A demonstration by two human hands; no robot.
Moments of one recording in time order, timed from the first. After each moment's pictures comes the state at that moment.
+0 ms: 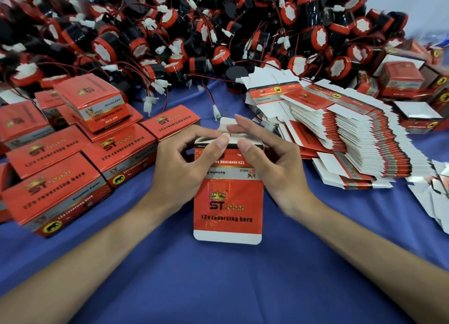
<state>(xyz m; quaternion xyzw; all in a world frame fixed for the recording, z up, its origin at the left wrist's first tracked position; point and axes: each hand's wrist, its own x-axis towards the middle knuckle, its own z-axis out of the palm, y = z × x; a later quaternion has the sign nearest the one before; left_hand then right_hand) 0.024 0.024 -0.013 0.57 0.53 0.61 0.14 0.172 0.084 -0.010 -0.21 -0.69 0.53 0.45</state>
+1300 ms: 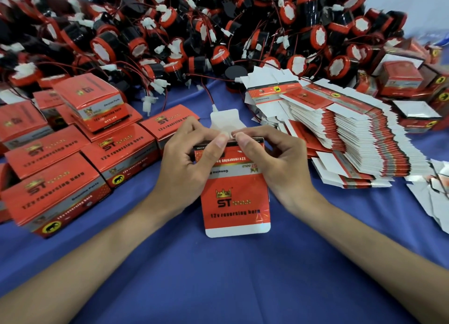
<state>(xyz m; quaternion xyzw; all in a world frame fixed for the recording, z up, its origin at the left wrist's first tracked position) 0.026 0.028 -0.016 0.61 0.53 0.58 0.12 0.172 0.083 -0.002 -0.28 -0.68 0.48 0.48</state>
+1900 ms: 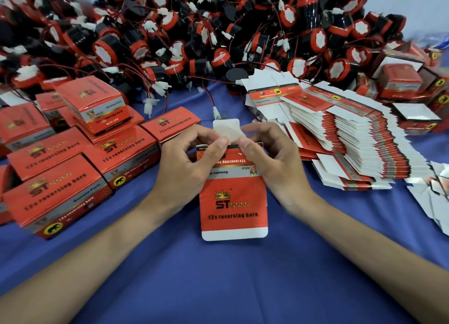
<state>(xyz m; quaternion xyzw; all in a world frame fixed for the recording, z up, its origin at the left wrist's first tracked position) 0.024 0.028 -0.014 0.57 0.55 0.60 0.15 0.172 0.089 -0.007 -0.30 -0.68 0.50 0.44</state>
